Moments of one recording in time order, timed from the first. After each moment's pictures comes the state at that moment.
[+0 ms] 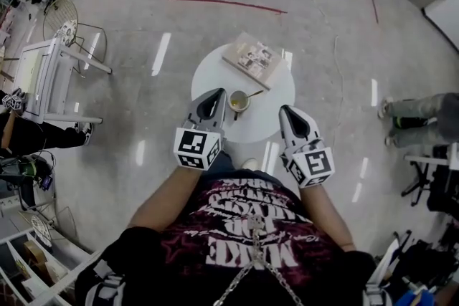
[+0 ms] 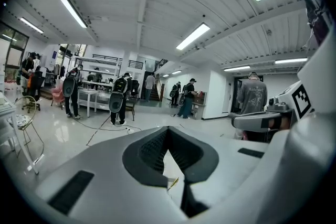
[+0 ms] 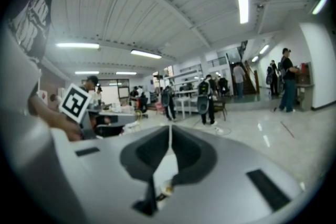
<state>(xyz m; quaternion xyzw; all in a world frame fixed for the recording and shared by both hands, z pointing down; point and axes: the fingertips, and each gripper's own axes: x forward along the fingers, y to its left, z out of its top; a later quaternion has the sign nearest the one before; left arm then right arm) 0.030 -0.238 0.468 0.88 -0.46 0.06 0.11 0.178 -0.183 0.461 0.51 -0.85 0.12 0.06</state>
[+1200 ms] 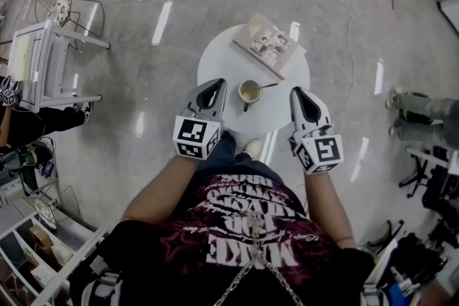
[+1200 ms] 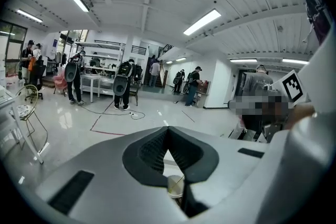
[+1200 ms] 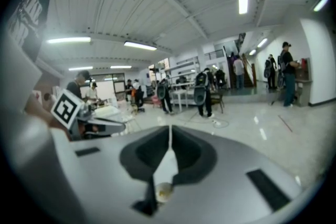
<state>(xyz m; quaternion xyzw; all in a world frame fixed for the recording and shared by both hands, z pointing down) -0.005 -0.282 0.539 0.86 -0.46 0.12 0.17 0.167 -0.256 0.499 0.52 -0.84 0.15 0.09</state>
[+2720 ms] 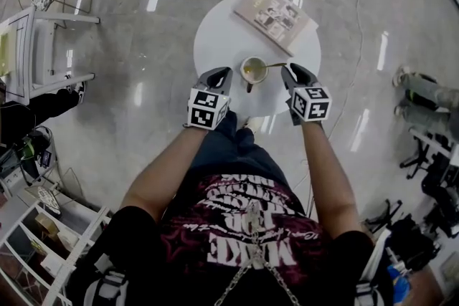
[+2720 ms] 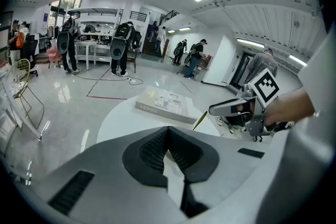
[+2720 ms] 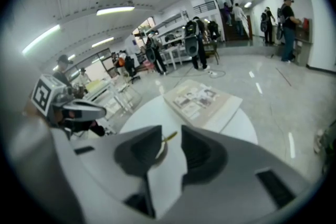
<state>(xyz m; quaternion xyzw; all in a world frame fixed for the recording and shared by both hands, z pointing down) 0.001 -0.270 0.729 0.83 -0.41 0.25 0.29 0.179 -0.276 0.754 0.48 -0.77 0.35 0.23</state>
